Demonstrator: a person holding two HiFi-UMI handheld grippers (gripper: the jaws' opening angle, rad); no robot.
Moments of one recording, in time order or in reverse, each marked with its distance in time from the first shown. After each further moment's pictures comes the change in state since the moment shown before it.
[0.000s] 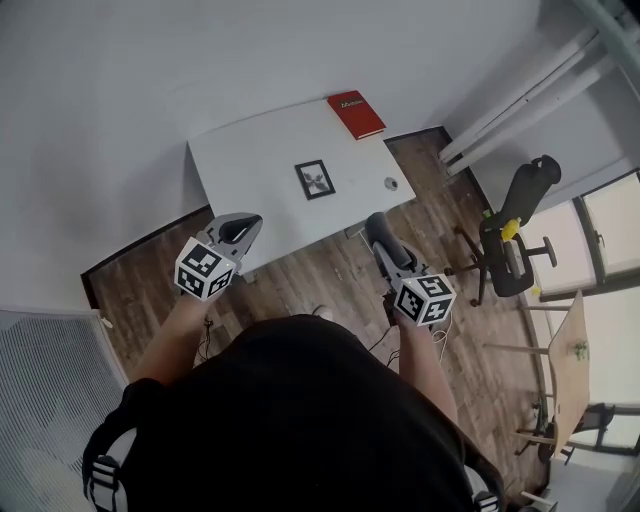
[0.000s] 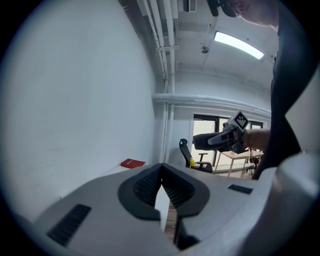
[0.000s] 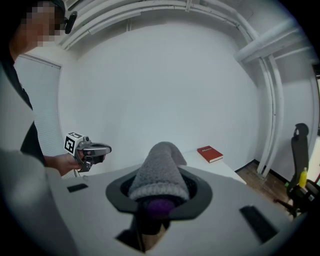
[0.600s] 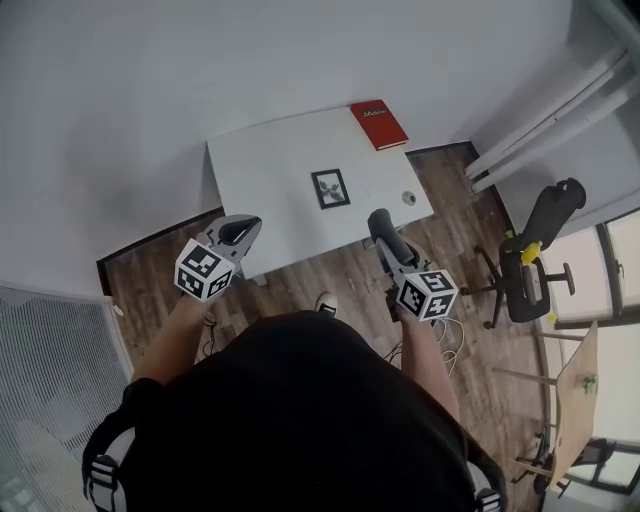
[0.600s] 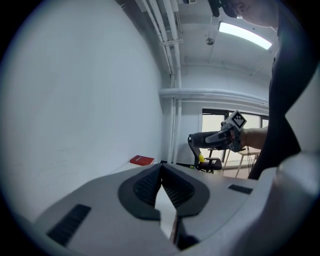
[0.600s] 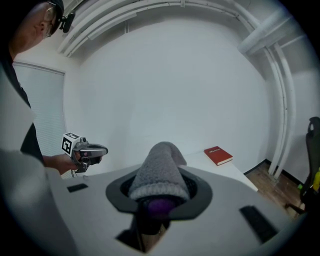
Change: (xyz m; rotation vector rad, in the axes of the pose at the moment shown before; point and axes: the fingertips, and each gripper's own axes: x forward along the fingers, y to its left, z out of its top) left arm 0.008 0.017 -0.004 0.004 0.054 0.112; right arm 0.047 -0.033 0.007 0.001 -0.007 0.107
